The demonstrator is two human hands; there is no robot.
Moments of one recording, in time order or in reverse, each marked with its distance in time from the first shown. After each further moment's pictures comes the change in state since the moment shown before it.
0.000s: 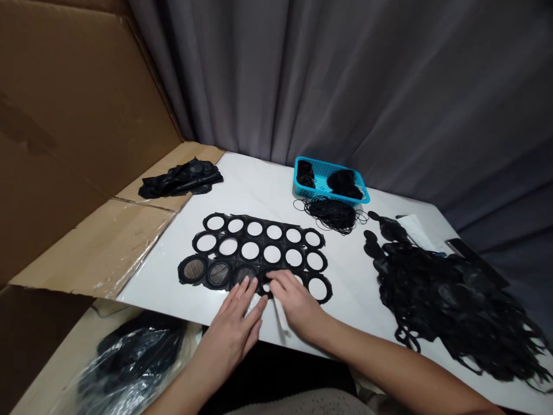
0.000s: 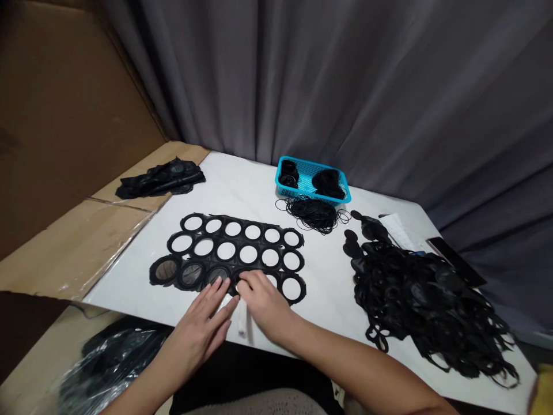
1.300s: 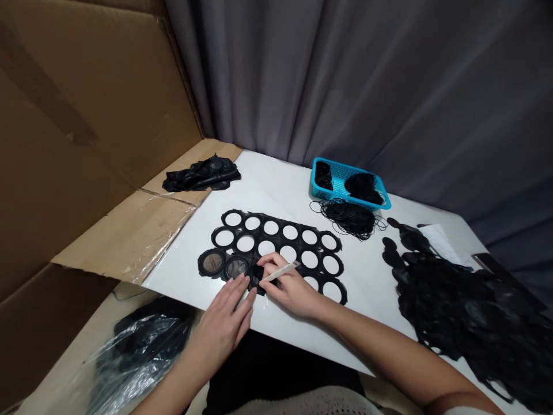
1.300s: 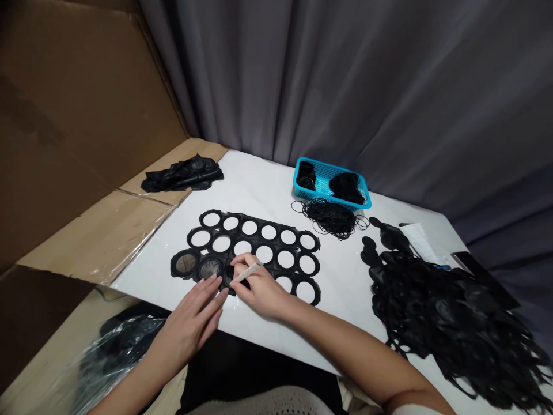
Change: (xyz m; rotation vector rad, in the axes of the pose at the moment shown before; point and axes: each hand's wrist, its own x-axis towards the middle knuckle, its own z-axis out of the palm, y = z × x) left_hand -0.031 -0.027 -0.014 -0.042 0.061 -0.134; right_hand 0.057 -0.016 -0.003 0.400 -0.237 0.127
